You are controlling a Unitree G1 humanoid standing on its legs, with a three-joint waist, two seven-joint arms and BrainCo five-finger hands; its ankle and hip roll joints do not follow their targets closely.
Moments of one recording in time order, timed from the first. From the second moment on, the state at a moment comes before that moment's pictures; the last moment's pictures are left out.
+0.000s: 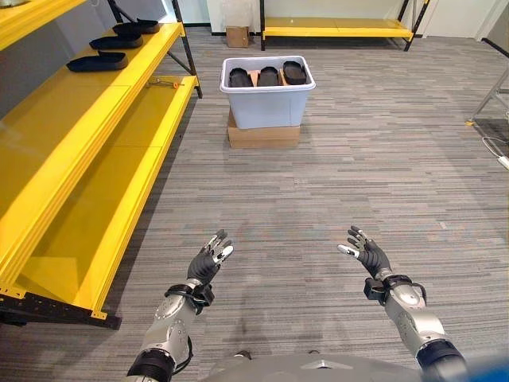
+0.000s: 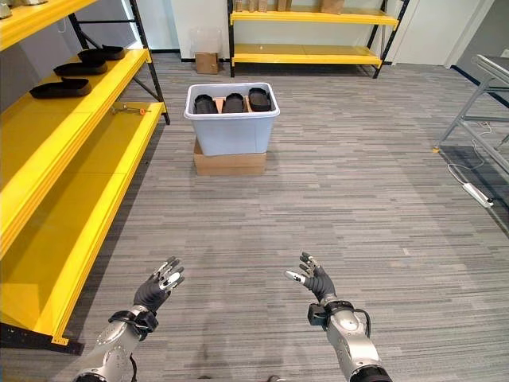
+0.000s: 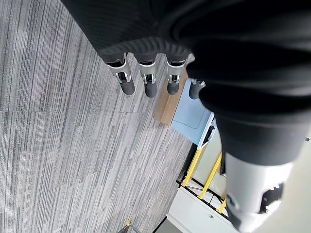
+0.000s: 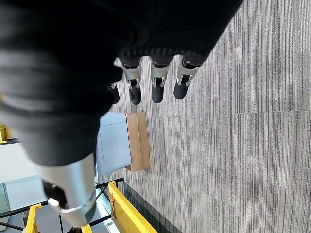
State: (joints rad) left arm 0.06 0.28 -0.11 0.53 -0.67 -0.11 -0.30; right arm 0.01 -0.31 0.19 0.45 0.44 -0.05 0.07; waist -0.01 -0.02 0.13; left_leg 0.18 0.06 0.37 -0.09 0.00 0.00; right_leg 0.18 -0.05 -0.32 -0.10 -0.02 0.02
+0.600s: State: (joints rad) left arm 0.06 0.28 -0.11 0.53 -0.66 -0.08 -0.28; right arm 0.01 -0.31 0.19 0.45 0.43 -0.05 0.06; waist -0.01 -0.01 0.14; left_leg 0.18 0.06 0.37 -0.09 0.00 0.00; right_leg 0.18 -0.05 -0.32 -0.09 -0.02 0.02
